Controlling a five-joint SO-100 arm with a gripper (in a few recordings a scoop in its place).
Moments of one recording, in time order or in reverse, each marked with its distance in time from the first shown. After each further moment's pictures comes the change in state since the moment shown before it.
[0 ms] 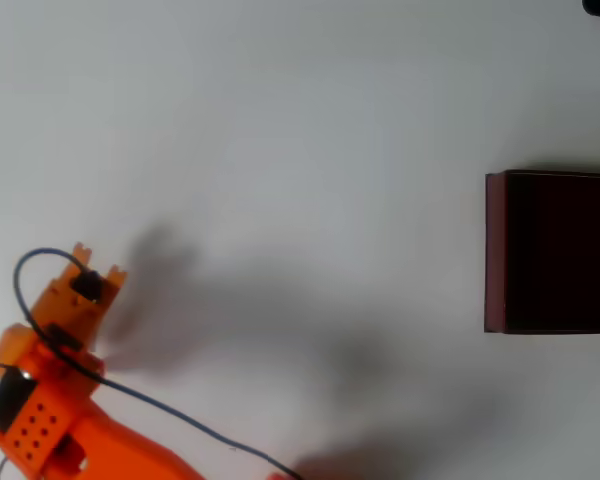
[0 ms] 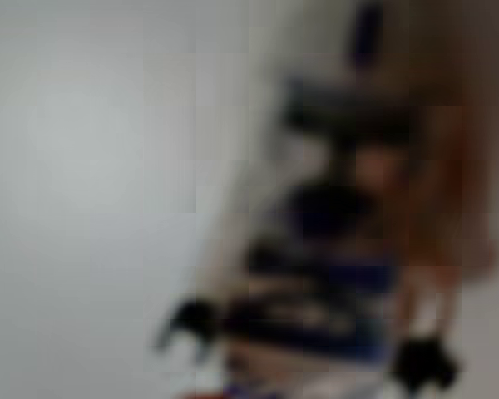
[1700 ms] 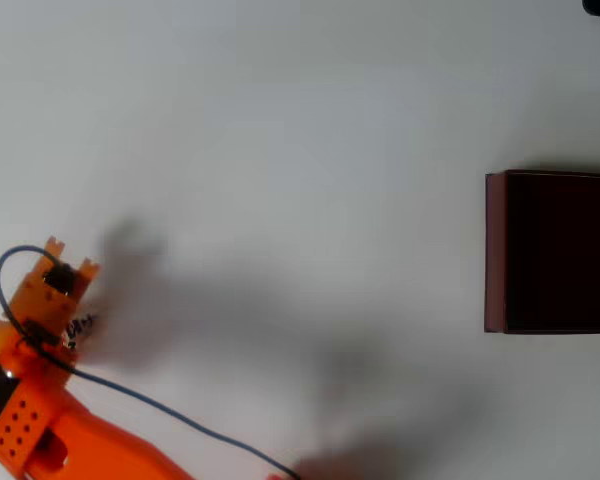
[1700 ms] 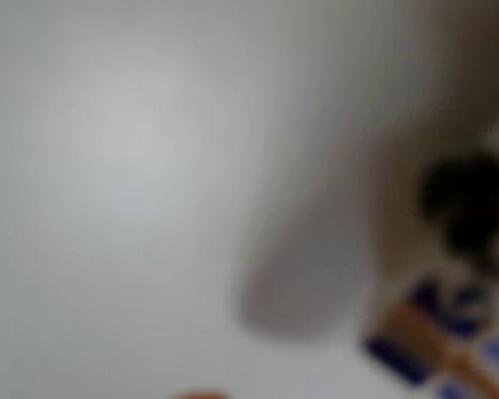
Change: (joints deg) arm -2.0 -6.0 -5.9 -5.7 1.3
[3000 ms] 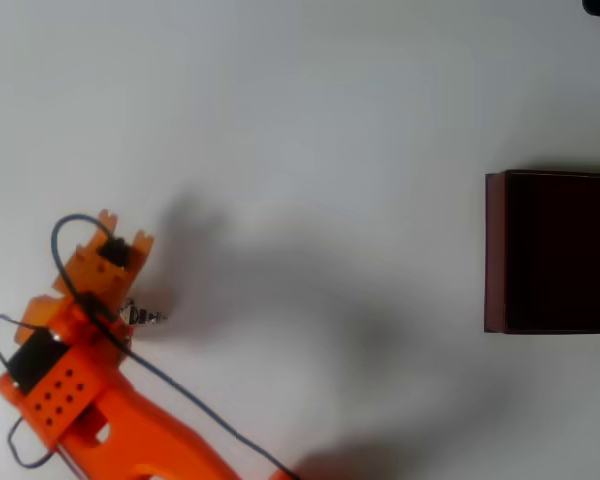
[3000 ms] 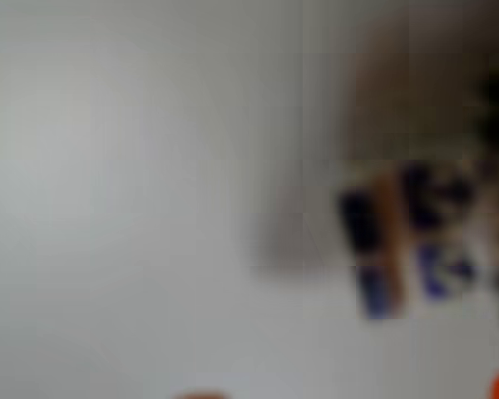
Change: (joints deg) arm 7.4 5.2 1.0 14.5 -11.2
